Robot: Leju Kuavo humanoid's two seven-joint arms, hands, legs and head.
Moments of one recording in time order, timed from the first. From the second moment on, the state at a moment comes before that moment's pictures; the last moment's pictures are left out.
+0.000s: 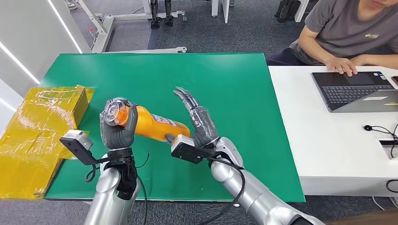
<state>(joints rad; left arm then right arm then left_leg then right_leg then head) -0.26 -0.26 -0.22 -1.38 0.07 0.25 -0.70 -0.60 0.18 0.77 -0.92 0.37 -0.46 -0.52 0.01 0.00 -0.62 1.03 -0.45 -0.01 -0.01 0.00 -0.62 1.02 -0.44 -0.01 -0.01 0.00</state>
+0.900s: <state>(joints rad) -0.35 0.11 -0.11 -1.27 -0.95 0.69 -0.44 -0.34 0.09 0.70 -1.23 0.27 -0.63 -0.60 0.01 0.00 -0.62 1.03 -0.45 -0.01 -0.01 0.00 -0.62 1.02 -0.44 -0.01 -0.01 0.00</state>
